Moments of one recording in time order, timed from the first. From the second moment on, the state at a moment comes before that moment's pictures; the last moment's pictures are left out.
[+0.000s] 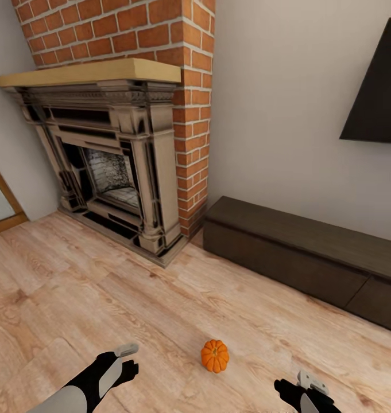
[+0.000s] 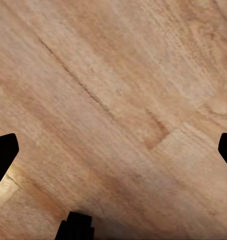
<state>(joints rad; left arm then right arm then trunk) -0.60 0.02 -0.18 -0.28 0.47 0.40 0.23 -0.41 -0.09 -0.13 -0.38 -0.36 0.22 -0.08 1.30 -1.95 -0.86</state>
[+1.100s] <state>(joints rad) -0.60 0.02 -0.18 -0.28 0.47 0.40 0.24 -0.41 -0.09 -0.15 -0.38 -0.36 0.22 -0.08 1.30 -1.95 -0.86</state>
